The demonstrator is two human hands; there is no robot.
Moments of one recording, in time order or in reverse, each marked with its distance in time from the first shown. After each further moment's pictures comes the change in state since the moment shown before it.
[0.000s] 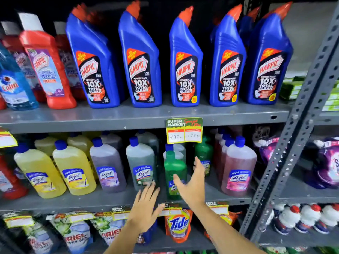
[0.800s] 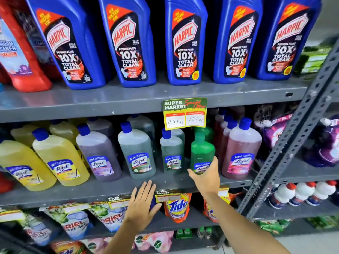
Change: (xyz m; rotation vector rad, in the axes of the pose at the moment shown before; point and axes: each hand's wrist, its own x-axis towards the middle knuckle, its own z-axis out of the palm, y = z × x) left_hand -0.017 -0.014 0.038 0.073 -0.159 -0.063; right_hand 0.013 0.074 -0.012 -0.154 0.093 0.357
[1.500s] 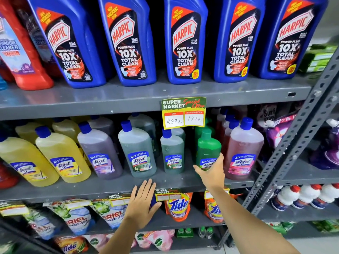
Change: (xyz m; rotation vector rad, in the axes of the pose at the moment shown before) left_hand -0.001 0.001 -0.001 0.032 -0.006 0.002; right_hand 0.031 0.013 -0.007 0.038 -0.036 -0.001
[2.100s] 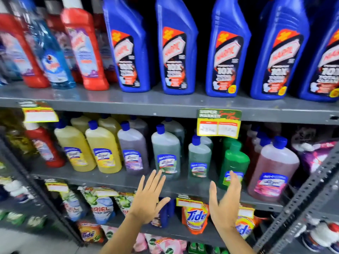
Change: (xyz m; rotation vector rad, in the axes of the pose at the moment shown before) left_hand -0.038 -0.023 -0.071 0.046 0.224 -0.001; right_hand -0.109 -0.049 -0.002 0.075 0.094 -0.426
